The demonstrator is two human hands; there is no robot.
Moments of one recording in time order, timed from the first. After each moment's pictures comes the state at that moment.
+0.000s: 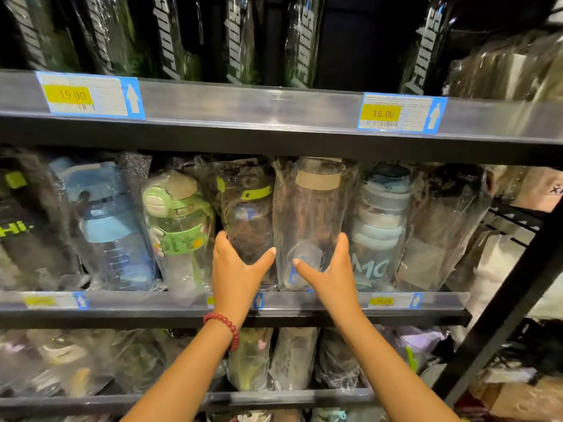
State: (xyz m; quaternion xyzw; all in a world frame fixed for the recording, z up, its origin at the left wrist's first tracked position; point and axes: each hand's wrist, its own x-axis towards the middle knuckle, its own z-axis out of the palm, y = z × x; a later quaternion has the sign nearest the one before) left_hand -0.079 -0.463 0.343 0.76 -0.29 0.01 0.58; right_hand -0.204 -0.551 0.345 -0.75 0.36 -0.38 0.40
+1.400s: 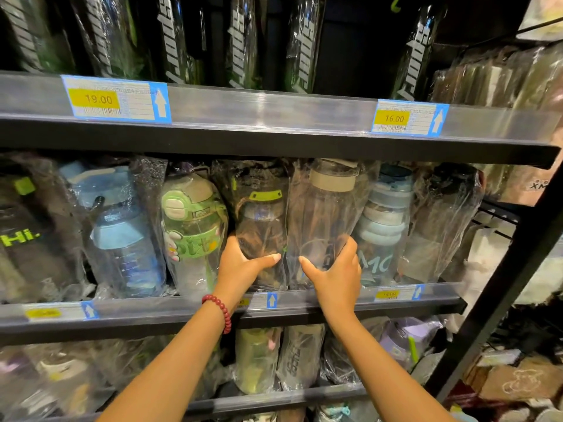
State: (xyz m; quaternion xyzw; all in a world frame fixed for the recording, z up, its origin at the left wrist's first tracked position) left_hand -0.044 -0.458 0.350 0.68 -0.34 -0.17 0.63; right_hand -0.178 -0.542 0.322 -0.70 0.49 -0.48 0.22
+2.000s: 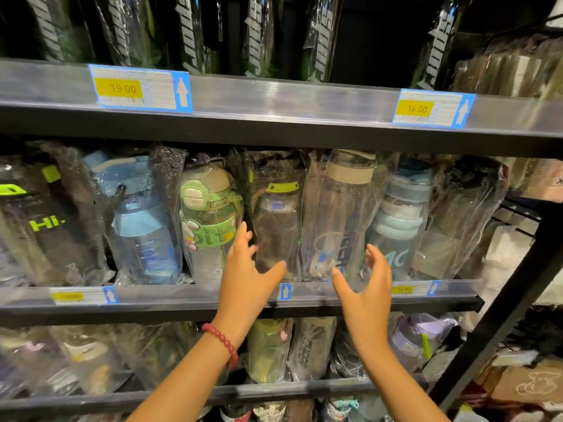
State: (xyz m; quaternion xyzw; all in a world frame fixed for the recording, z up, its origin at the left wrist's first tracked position) left_hand -0.066 -0.411 0.347 0.67 -0.41 -0.10 0.61; right_hand -0.214 -0.501 0.317 -0.68 0.40 -0.54 0.28
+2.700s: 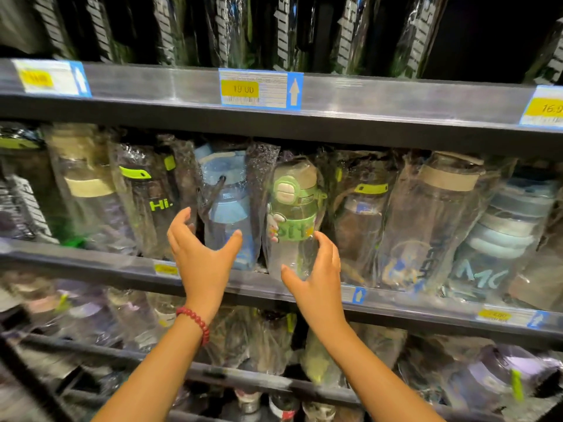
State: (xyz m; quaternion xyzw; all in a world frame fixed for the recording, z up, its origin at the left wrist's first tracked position) left_hand 0.049 -0.319 0.343 0.72 -0.21 0.18 0.64; right_hand -0.081 -0.418 0.329 -0.81 0.25 -0.40 0.34
